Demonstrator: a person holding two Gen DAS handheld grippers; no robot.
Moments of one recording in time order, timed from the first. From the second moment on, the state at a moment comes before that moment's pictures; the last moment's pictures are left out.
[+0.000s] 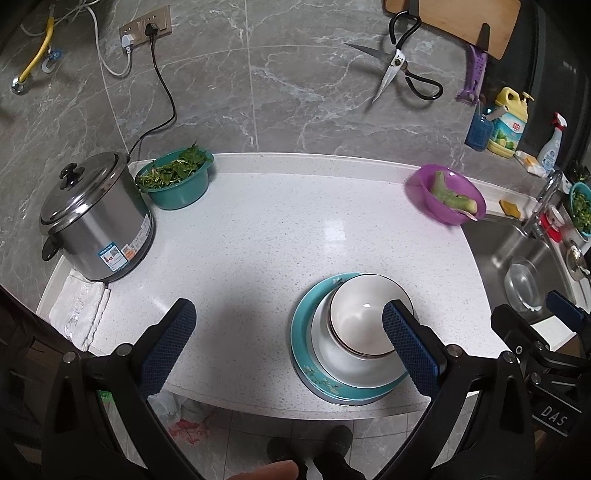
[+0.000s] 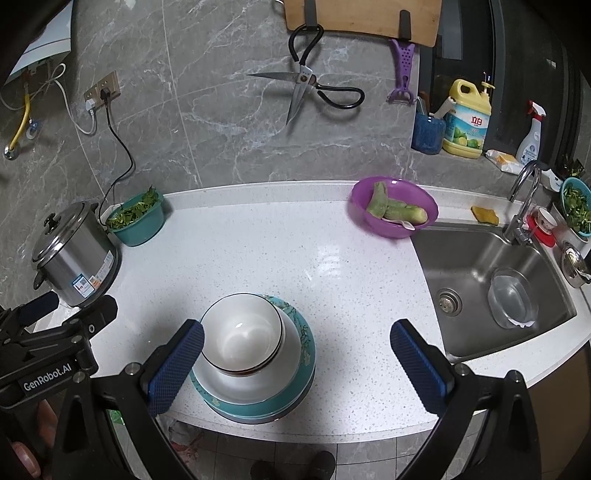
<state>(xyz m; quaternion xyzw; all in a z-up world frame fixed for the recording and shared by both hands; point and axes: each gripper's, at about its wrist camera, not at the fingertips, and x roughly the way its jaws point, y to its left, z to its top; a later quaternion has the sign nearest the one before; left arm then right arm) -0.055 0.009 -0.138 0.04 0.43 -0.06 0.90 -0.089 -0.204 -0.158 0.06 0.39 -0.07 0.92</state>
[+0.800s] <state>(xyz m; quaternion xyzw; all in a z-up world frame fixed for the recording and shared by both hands) -0.057 0.006 -0.140 0.04 0.43 -0.06 0.90 -0.081 -0.209 -0.161 0.06 0.40 -0.08 0.91</state>
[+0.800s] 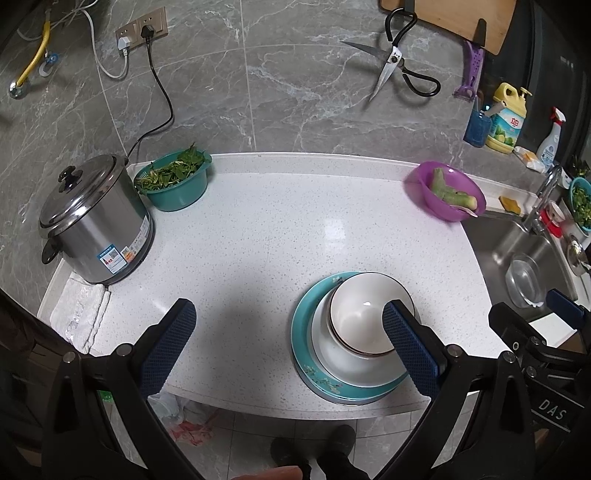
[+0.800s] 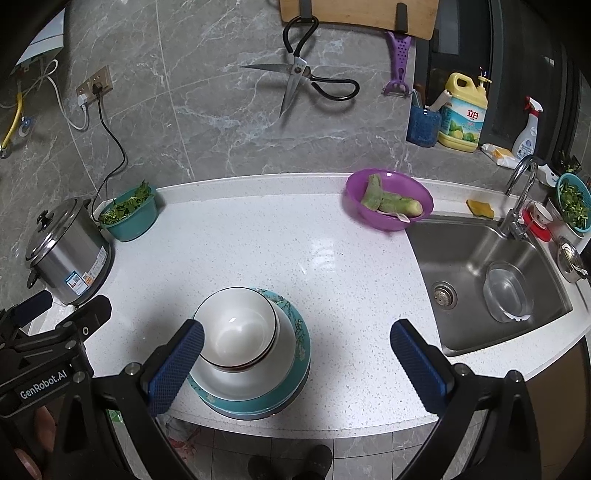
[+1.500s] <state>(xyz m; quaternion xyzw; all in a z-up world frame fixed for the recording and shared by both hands) -0.055 0.004 -0.147 0.05 0.44 -0.06 0.90 -0.080 -0.209 -0.164 0.06 0.41 -0.08 0.91</state>
